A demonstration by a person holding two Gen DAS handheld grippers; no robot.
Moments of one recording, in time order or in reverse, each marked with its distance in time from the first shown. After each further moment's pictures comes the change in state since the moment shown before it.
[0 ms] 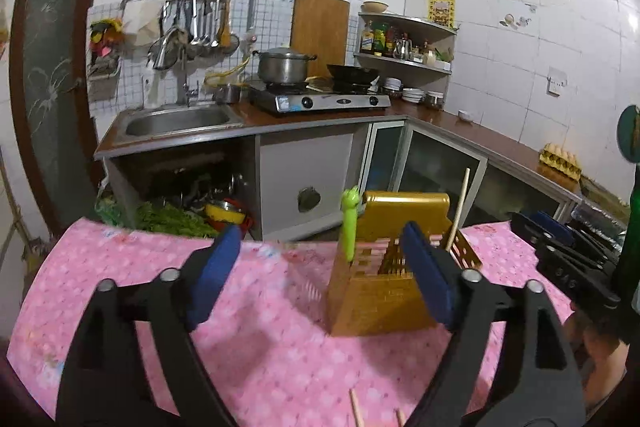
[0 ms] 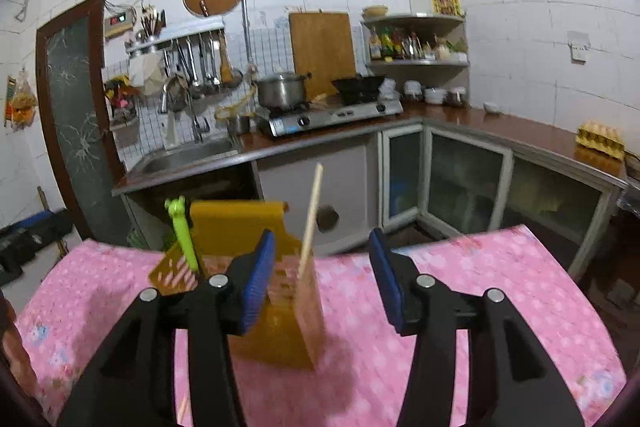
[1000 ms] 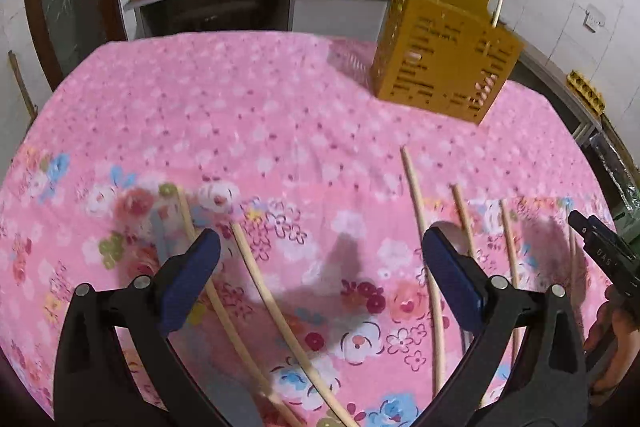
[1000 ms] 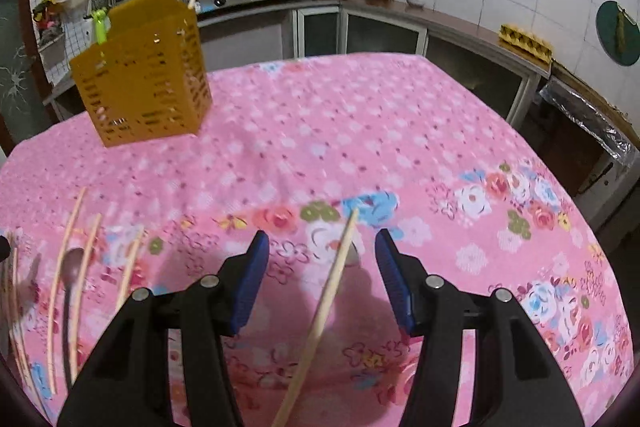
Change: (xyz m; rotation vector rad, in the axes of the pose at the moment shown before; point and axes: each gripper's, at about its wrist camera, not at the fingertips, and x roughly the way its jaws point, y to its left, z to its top) left arm -0.021 0.032 -0.170 -0.088 0.439 0.079; right arm -0.055 -0.059 -0.160 0.052 0.362 -0.283
